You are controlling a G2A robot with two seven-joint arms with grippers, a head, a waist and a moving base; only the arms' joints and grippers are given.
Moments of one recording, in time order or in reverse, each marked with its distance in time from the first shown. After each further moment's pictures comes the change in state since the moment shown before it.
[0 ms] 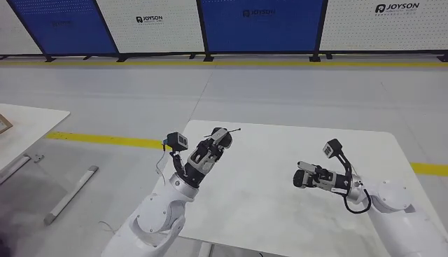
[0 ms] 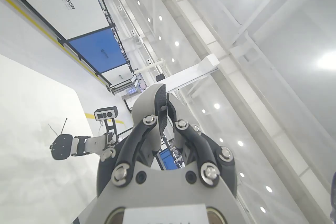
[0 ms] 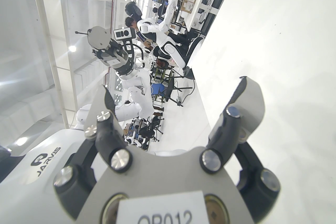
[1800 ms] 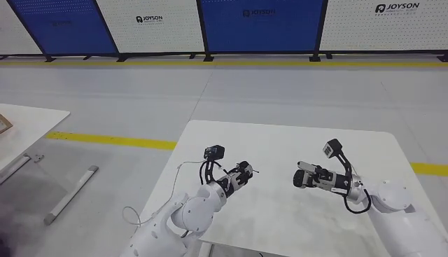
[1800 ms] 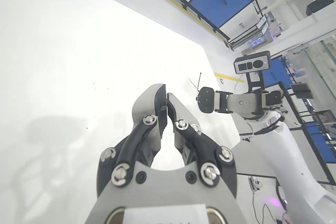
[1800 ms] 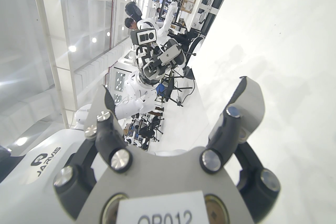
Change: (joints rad) left arm -0.184 -0.004 0.284 0.153 0.759 0.550 -0.178; right arm 0.000 0.000 0.000 0.000 0.000 0.000 0.000
